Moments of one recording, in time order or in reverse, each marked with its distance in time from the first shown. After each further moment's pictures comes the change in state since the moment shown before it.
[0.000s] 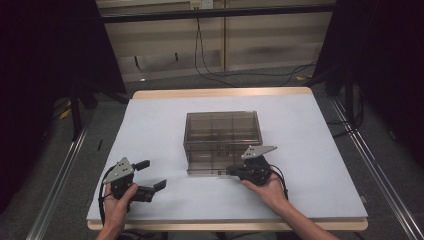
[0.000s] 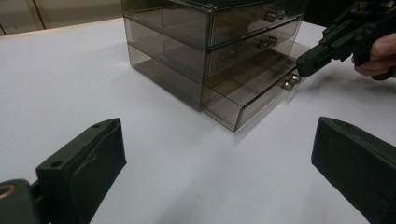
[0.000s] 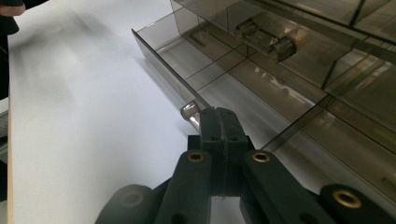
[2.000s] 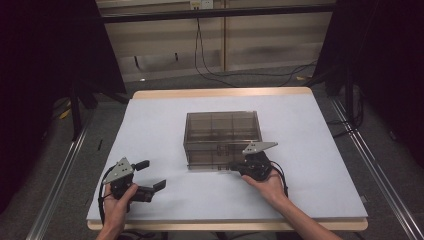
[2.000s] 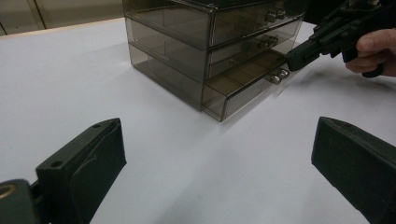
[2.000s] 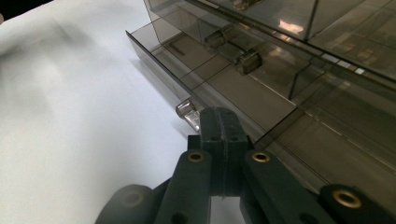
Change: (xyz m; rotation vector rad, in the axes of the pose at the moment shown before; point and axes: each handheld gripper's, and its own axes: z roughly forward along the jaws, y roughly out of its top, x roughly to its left) left arm 0.000 -0.001 0.000 -0.003 -0.001 -0.003; right arm -0.012 0.003 0.003 -0.013 -0.031 0.025
